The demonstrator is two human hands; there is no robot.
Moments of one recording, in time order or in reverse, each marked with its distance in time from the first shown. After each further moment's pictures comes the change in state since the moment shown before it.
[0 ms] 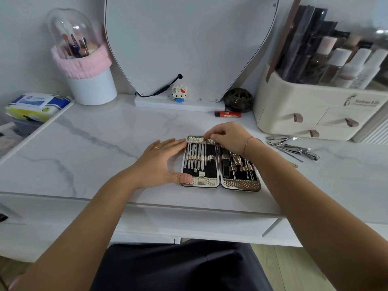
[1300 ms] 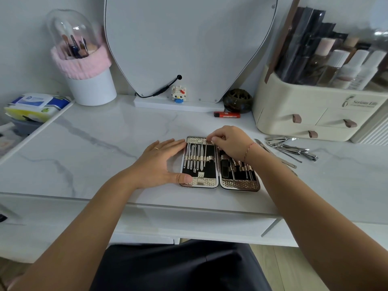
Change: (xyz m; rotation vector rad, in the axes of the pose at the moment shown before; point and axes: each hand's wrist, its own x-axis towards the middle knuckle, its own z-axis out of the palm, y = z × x) left_hand 0.001 -0.001 0.001 0.009 0.010 -0.003; right_hand -0.009 0.002 -0.001 -0.163 0.037 -0.048
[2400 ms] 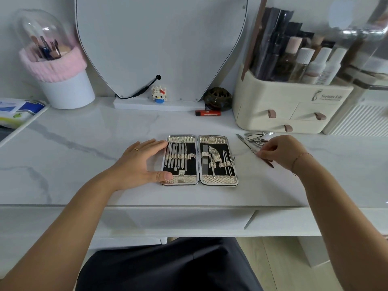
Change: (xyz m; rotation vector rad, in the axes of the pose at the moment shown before) left_hand -0.003 0.005 -0.002 -0.048 0.024 -0.007; right_hand -0.082 0.104 -0.062 -0.010 0.171 0.416
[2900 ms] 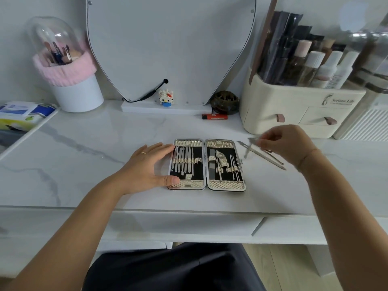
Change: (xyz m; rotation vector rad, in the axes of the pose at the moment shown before) left_hand 0.001 -0.004 0.001 0.020 -0.006 -0.006; right_hand -0.002 -0.037 -0.010 0.270 0.085 -0.138
